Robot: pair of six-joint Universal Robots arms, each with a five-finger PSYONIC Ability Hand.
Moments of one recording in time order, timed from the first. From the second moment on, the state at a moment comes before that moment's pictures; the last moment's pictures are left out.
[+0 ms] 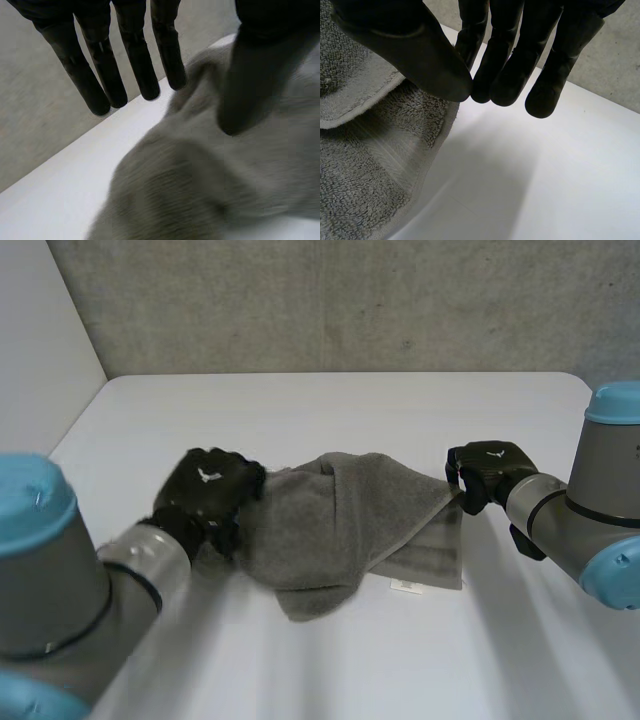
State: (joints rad) left arm 4.18 -1.75 -1.76 3.31 -1.51 3.41; right arm 1.88 -1.05 1.38 0.07 1.43 2.96; left_hand 0.79 0.78 0.78 0.80 0.79; right_hand 1.34 1.33 1.33 1.34 1.17
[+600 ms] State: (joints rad) left arm 3.99 -2.23 -1.46 3.34 -1.65 3.43; right arm 1.89 -1.04 1.40 0.06 1.42 2.96; left_hand 1.18 1.19 1.21 1.23 1.19; right_hand 1.34 1.33 1.33 1.34 1.17
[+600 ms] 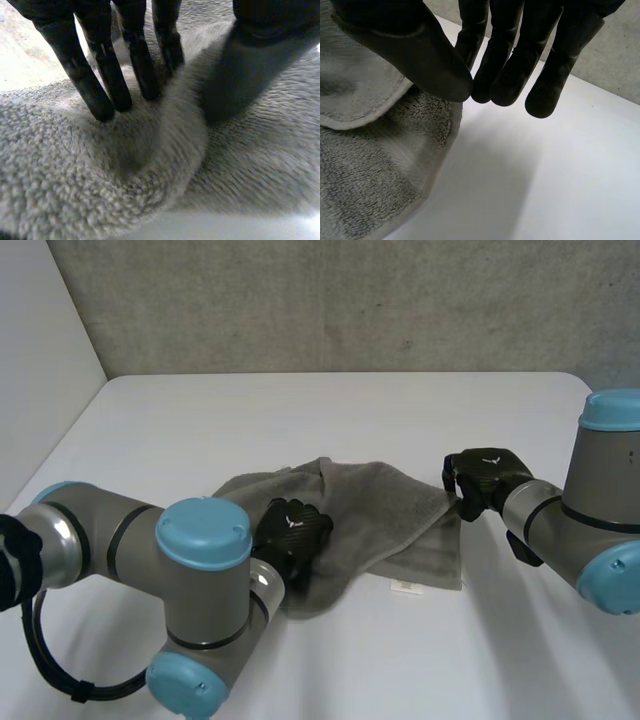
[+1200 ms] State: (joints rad) left arm 4.24 -1.71 -1.57 3.31 -1.54 3.41; right arm 1.90 -1.33 1.33 0.17 1.34 2.96; left_hand 1.44 1.48 1.54 1.51 1.48; right_hand 1.34 1.33 1.33 1.34 1.17
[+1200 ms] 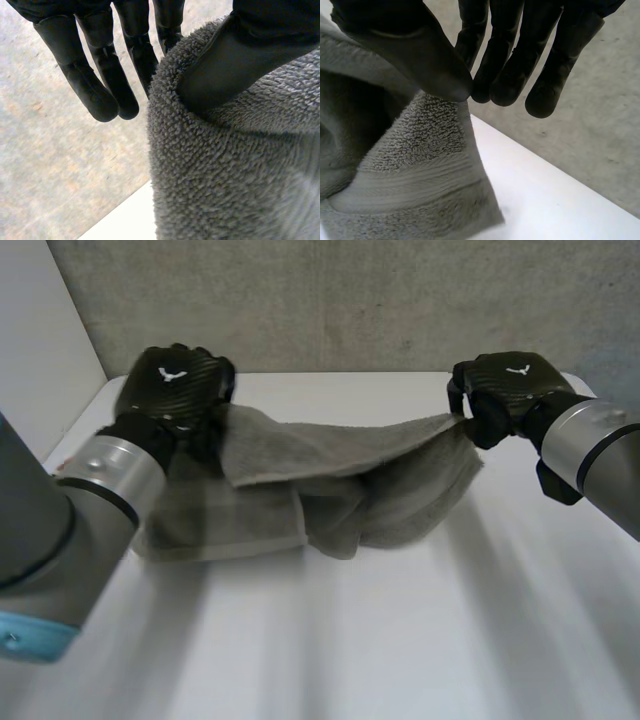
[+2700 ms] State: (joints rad) left arm 4.12 -2.23 -1.38 3.37 -1.71 3.30; right arm 2.09 -0.95 1.18 0.14 1.58 2.91; left_hand 0.46 0.47 0.46 0.46 0.46; right_hand 1.34 1.33 1.34 1.34 1.18
